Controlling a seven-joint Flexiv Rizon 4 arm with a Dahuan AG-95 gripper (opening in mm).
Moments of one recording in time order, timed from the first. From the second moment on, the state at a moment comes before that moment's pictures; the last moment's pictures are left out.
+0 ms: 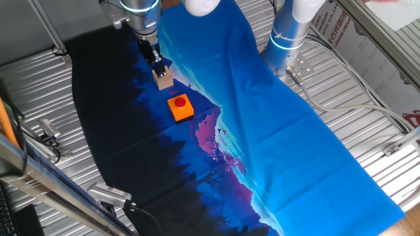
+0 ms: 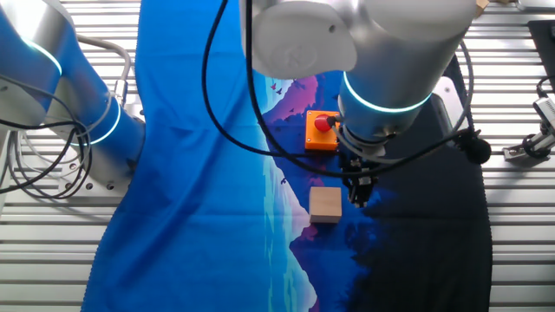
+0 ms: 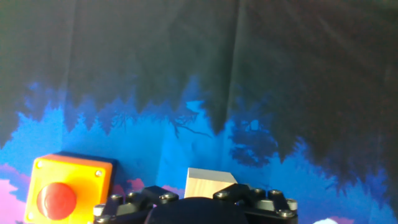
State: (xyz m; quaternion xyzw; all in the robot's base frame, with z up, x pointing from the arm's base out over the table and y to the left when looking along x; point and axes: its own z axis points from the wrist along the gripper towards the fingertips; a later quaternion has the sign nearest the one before) arm 0.488 -0.111 0.129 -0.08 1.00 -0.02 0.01
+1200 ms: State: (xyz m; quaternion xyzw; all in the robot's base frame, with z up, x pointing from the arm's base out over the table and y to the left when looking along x) arm 0.488 -0.110 0.129 -0.06 1.00 -0.04 -0.05
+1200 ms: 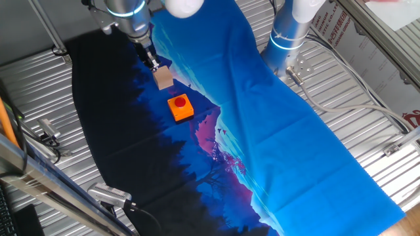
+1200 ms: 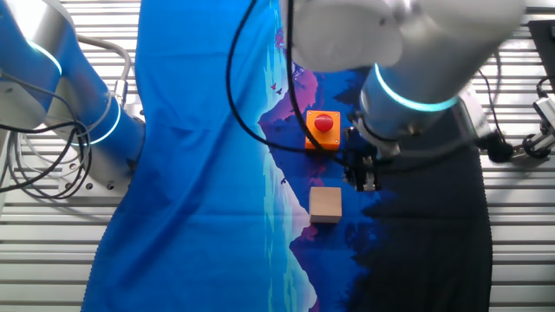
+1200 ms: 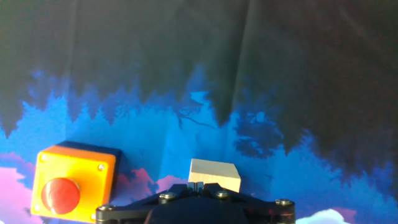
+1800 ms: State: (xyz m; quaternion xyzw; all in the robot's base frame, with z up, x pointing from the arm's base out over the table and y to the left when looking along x) arm 0.489 -0.111 0.128 -0.09 0.99 -0.12 -0.05
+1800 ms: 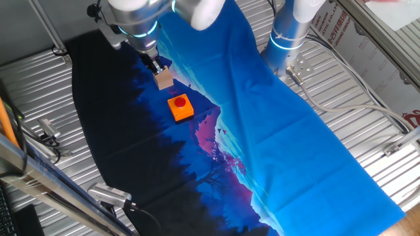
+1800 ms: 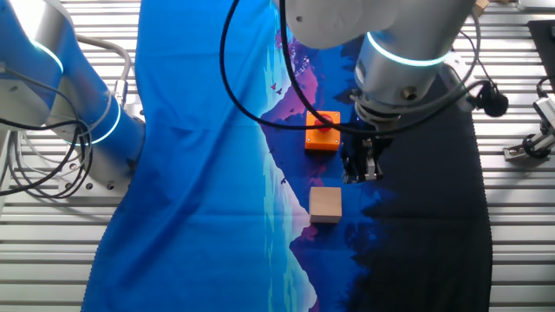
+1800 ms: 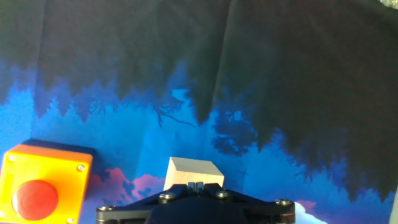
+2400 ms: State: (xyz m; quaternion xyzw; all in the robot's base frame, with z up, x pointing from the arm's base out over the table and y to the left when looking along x) arm 0.492 -0.123 0.121 -0.08 0.99 -0.07 -0.05
